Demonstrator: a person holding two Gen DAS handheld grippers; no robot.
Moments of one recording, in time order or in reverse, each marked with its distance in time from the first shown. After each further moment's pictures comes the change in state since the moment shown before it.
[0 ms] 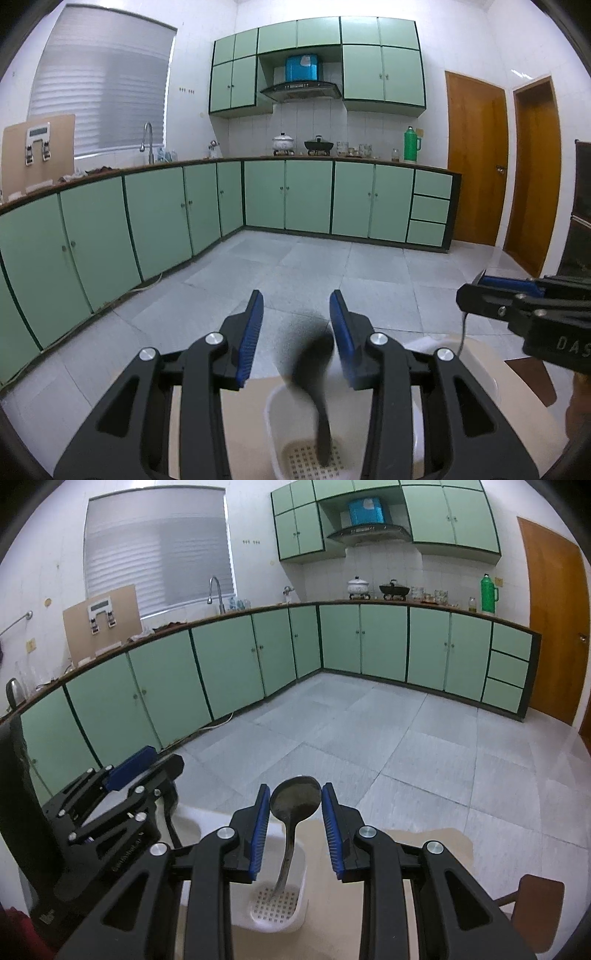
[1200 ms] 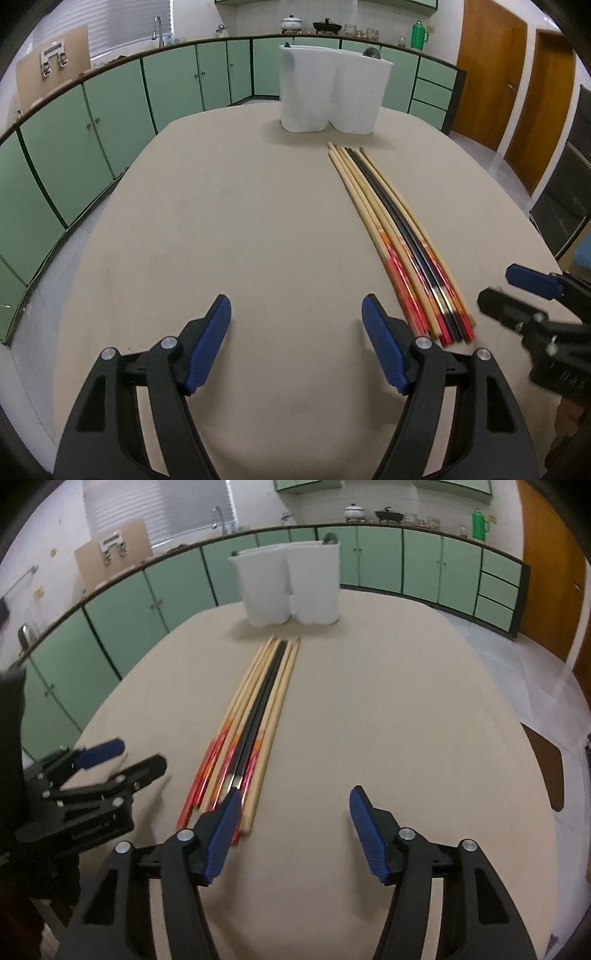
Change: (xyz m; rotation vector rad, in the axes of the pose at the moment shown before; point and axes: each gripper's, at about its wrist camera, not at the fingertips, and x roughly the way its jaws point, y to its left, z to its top) left arm -0.226 -0.010 -0.209 -0.025 0.506 0.028; right arm -0.170 0.064 -0.266 0.012 0.301 -0.006
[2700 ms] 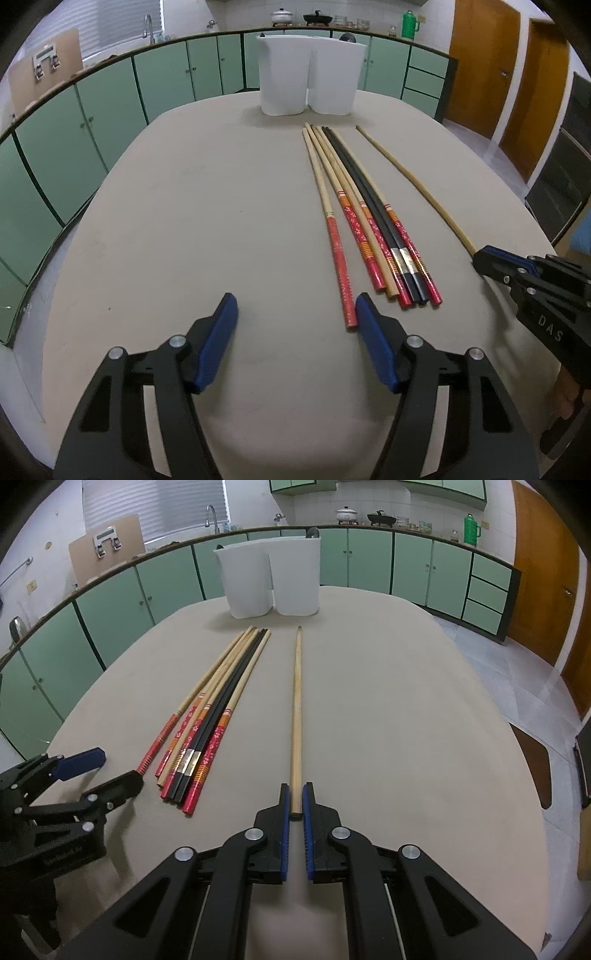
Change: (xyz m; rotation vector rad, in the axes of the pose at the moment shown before) left arm -0.008 -0.025 -0.021 0.026 0.033 -0.006; right arm 0.001 -0.019 -0.012 0.010 -0.014 -0.055
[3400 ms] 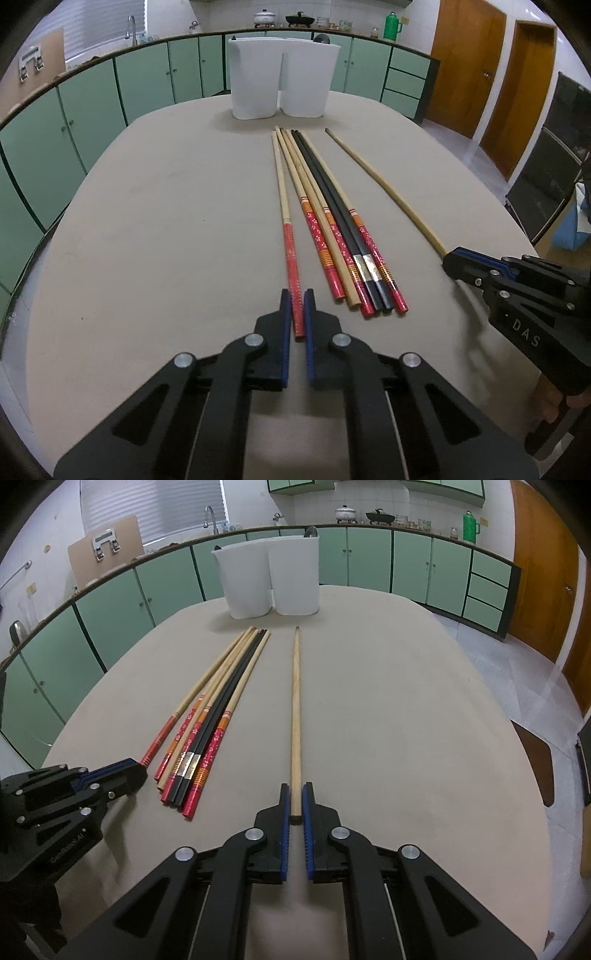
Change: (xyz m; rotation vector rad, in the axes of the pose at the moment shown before) left arm -0.003 -0.012 0.001 0.015 -0.007 -0.087; right arm -0.002 -0.001 0.001 0.012 0.002 0.008
